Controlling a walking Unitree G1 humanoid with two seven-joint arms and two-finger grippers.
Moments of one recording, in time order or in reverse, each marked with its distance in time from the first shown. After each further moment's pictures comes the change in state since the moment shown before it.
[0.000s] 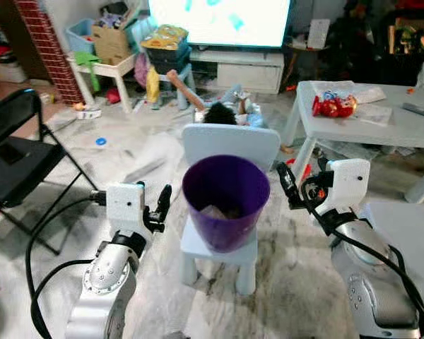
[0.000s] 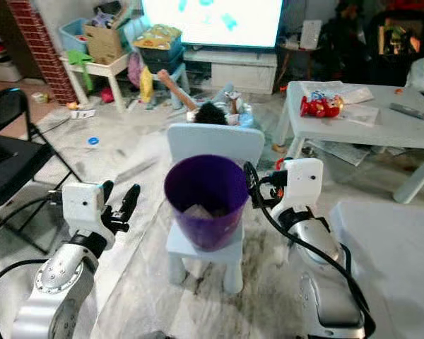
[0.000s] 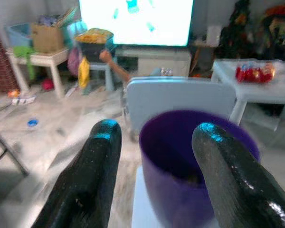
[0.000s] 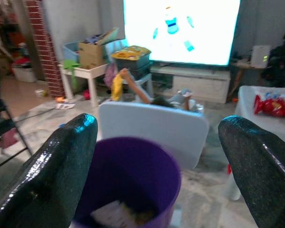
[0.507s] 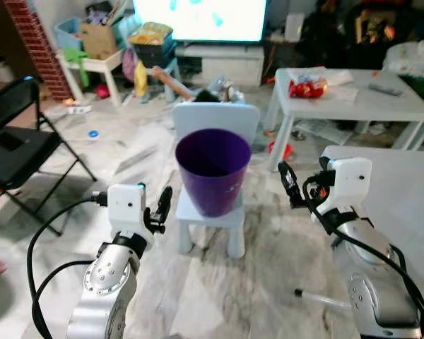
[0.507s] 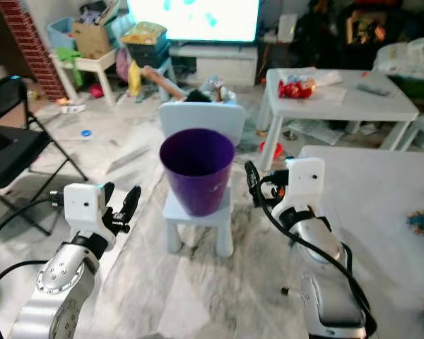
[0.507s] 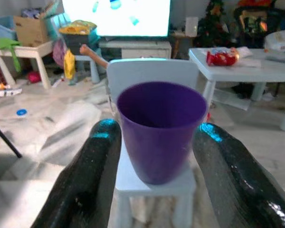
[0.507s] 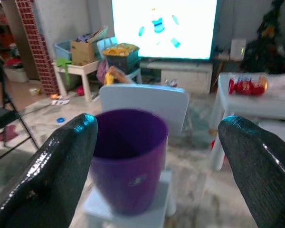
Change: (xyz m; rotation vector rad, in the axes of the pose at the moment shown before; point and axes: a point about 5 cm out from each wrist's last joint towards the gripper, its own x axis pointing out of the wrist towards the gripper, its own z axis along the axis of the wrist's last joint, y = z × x) left arm 0.000 -0.004 -0.003 -0.015 0.011 -0.008; right arm -0.002 -0.004 -0.004 -0.007 0.018 -0.011
